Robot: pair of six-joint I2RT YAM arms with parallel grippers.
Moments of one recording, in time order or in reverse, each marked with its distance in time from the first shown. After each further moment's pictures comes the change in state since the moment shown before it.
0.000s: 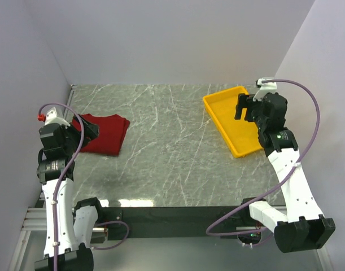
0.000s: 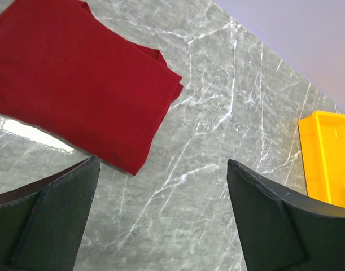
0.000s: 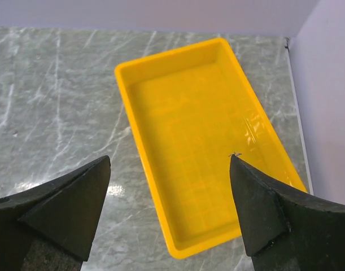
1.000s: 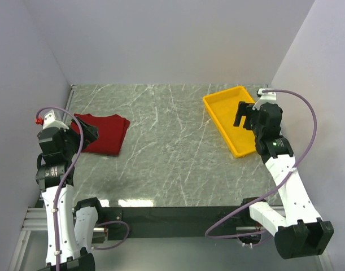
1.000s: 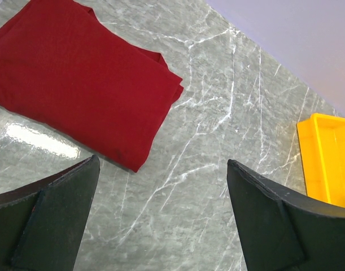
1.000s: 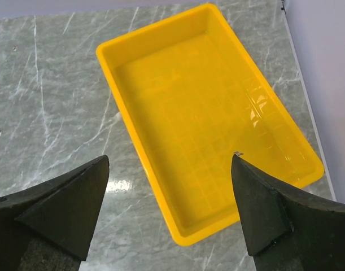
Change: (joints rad) left arm 0.000 -0.062 0.012 -0.046 -0.025 -0.003; right arm 0.000 -0.058 -0.164 0.053 0.085 0.087
